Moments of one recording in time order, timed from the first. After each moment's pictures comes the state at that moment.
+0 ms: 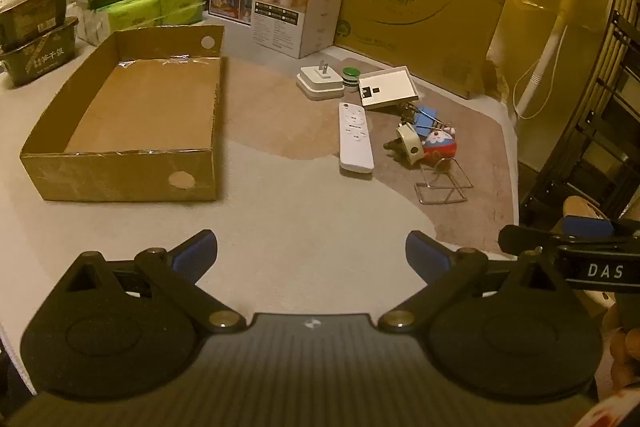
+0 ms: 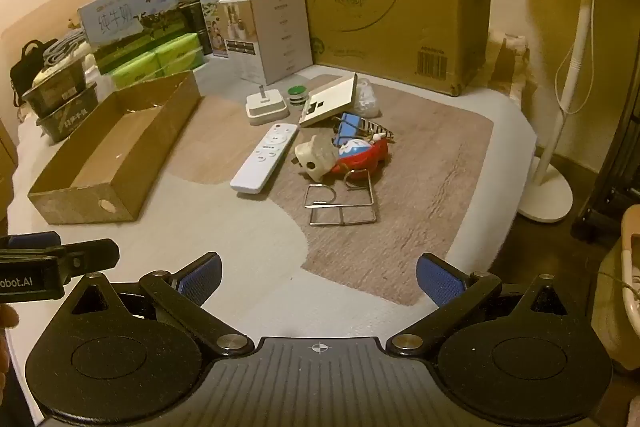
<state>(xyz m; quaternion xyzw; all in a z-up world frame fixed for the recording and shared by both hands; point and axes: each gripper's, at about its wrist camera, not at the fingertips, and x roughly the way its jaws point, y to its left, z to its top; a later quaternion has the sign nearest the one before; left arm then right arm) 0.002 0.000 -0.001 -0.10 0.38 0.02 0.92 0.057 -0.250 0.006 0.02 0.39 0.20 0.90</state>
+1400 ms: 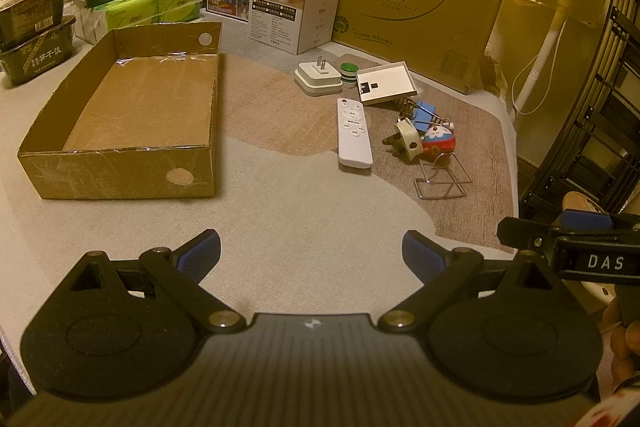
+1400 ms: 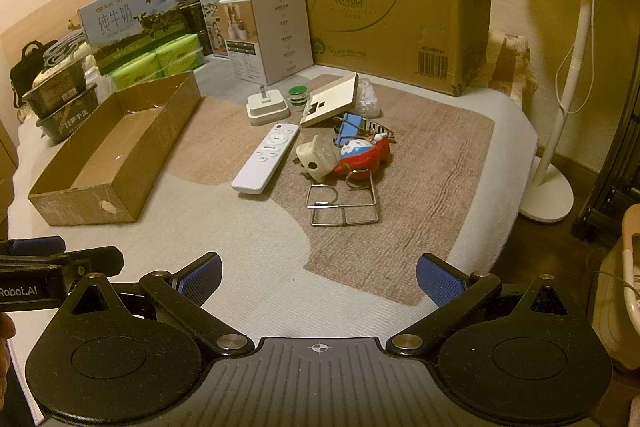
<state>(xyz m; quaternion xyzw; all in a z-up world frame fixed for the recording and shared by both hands) 0.001 -0.002 -0.001 -0.09 0.38 0.03 0.92 0.056 -0.250 0.007 0.01 0.39 0.20 0.90</state>
